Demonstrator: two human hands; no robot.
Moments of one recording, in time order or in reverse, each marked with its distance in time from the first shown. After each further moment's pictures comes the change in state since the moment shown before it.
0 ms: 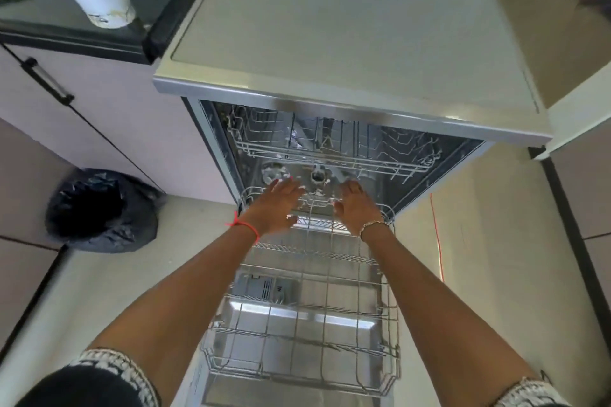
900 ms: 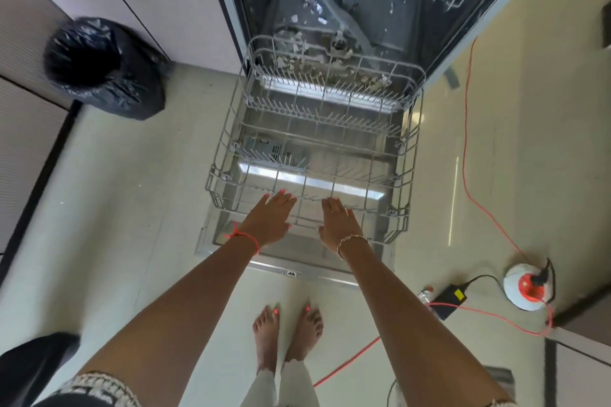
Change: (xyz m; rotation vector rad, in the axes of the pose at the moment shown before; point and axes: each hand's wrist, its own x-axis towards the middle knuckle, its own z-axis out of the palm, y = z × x) left_hand -0.196 0.138 0.260 -0.145 -0.354 -0.204; right_hand -0.229 0.003 0.277 -0.006 -0.385 -0.023
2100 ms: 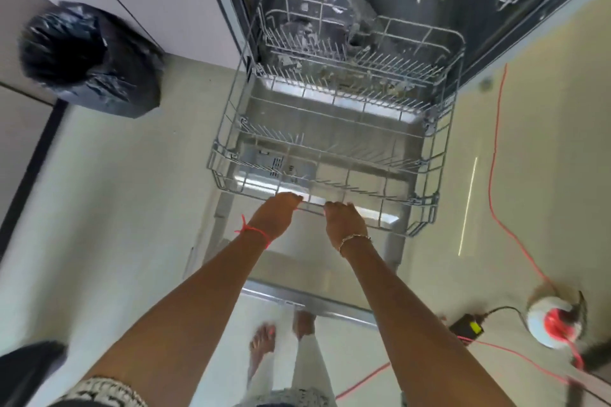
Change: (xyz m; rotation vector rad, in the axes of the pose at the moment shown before) left_hand 0.114 -0.040 0.010 -0.377 0.131 -0.087; right_hand 0.114 0.024 -0.010 -0.056 0.049 -0.028
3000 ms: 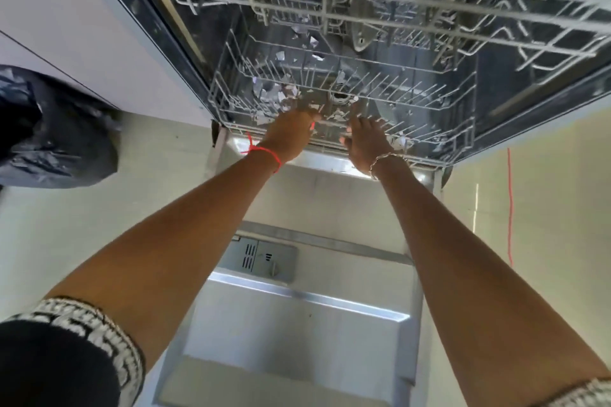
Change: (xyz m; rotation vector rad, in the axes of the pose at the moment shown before) left_hand 0.291 0.035 -0.167 0.123 0.386 0.203; right_hand 0.262 0.097 -0.173 0.049 0.298 0.001
